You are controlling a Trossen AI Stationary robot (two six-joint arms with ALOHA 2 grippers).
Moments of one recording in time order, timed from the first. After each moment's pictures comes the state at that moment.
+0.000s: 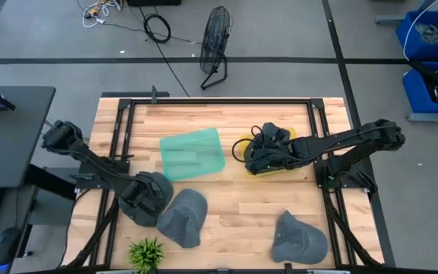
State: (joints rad) left arm -0.62 1.40 0.73 -0.91 -0.09 -1.94; right arm 0.16 1.39 1.07 -0.68 0.66 0.56
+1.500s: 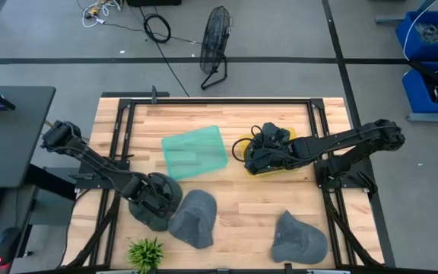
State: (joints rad) left arm -0.58 1.39 0.90 -0.80 -0.18 -1.83; right arm 0.16 1.39 1.07 -0.65 0.67 0.56
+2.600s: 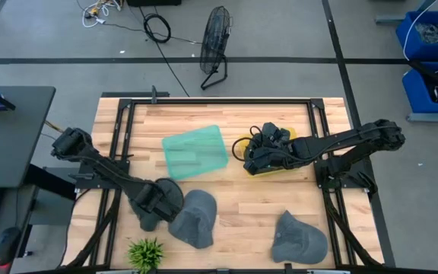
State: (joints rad) left arm -0.57 1.56 1.00 -0.93 -0.01 -1.54; right arm 0.16 1.39 1.07 -0.61 0.67 0.51
